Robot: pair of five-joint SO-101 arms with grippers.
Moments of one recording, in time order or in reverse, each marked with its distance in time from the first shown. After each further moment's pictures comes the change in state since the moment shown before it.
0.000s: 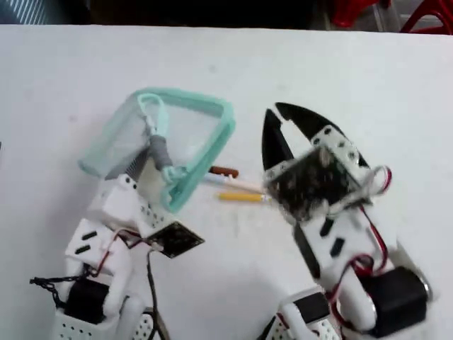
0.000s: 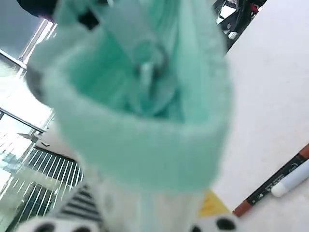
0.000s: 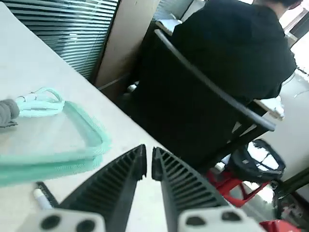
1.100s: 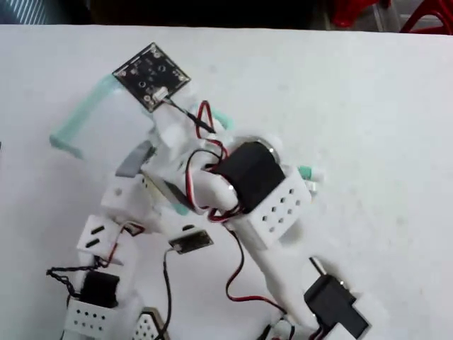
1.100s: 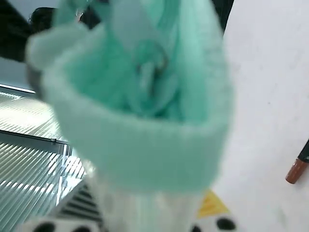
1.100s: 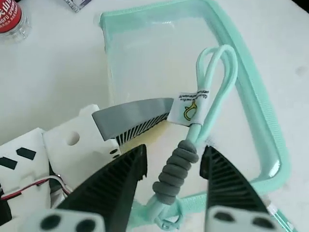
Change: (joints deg) left arm -4.0 0.0 13.9 -15.6 -25.4; right arm -24.9 46.3 -36.0 29.7 -27.8
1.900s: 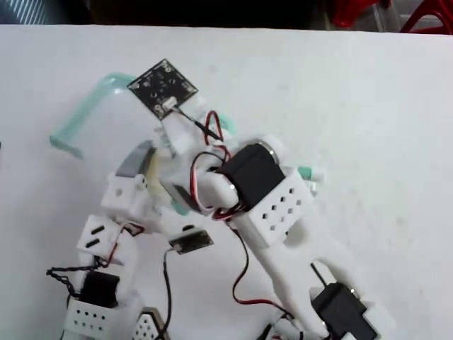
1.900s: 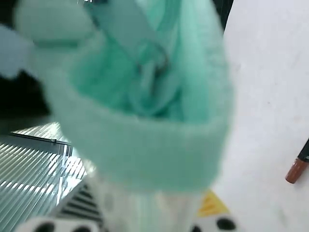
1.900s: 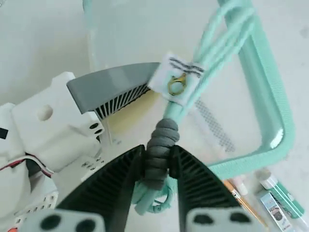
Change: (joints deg) left arm 0.0 0.0 0.0 0.0 -0.2; right arm 1.8 -4.5 10.2 0.0 0.0
